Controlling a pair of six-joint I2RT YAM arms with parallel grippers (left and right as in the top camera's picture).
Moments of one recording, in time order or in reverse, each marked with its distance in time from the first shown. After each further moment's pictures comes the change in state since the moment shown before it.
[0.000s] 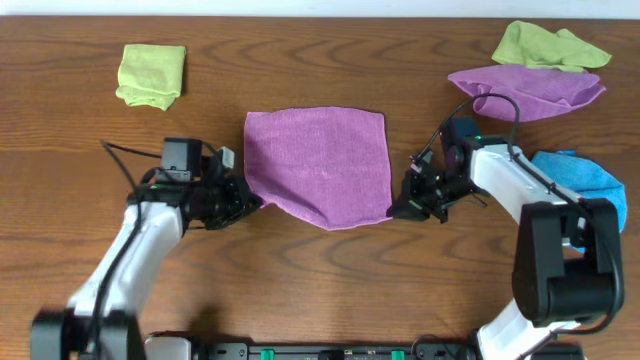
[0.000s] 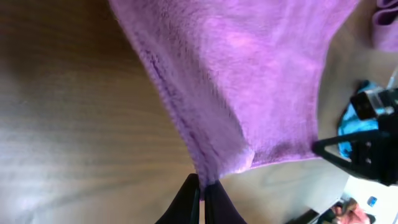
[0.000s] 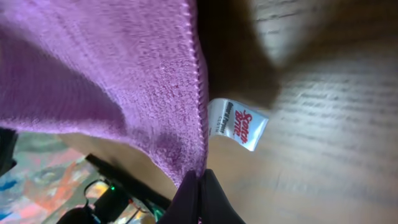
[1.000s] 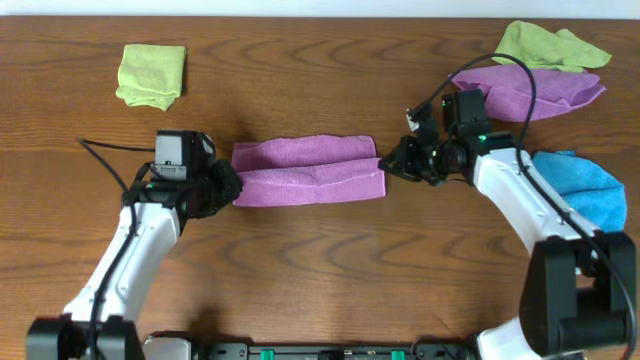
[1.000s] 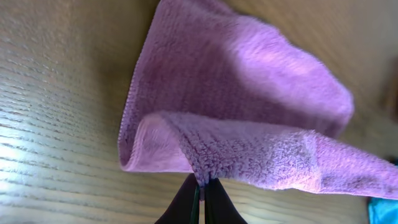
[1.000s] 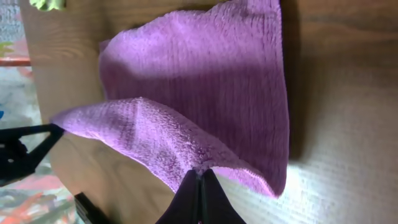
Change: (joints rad) left arm 0.001 0.030 0.024 0.100 -0.246 -0.134; right arm 0.047 -0.110 0.018 0.376 0.029 0.017
